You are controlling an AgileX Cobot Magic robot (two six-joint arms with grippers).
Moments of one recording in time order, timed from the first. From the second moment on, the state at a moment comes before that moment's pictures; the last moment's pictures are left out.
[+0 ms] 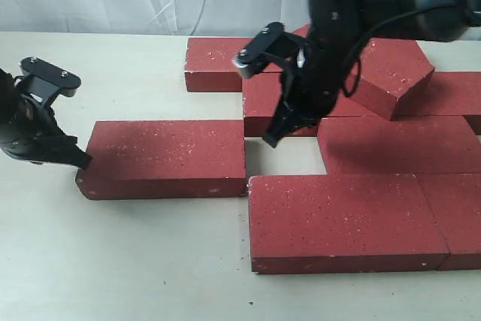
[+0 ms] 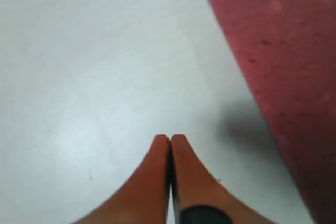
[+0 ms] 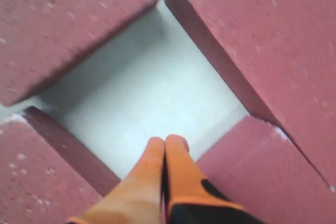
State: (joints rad) left arm -0.18 1.72 -0.80 0.32 0.38 -0.09; right arm 0.55 1.87 -1.32 -0.05 0.83 -0.34
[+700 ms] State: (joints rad) left arm -0.03 1.81 -0.81 0.00 0.31 0.06; right arm 0.37 1.65 -1.00 0.22 0.52 -0.61
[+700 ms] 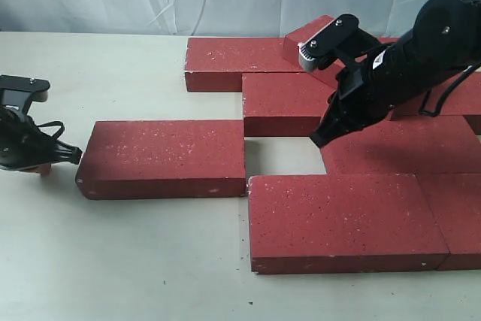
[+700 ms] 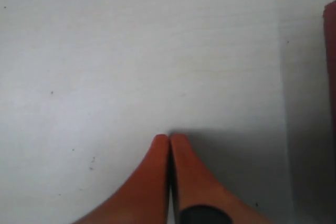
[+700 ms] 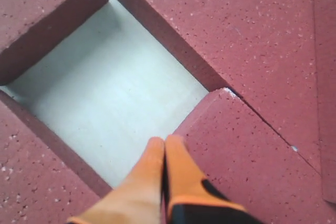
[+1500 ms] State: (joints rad) left arm -0.18 1.81 -0.81 -0.03 0.22 0.08; right arm 0.38 1.65 -1.00 0.33 0.51 -0.69
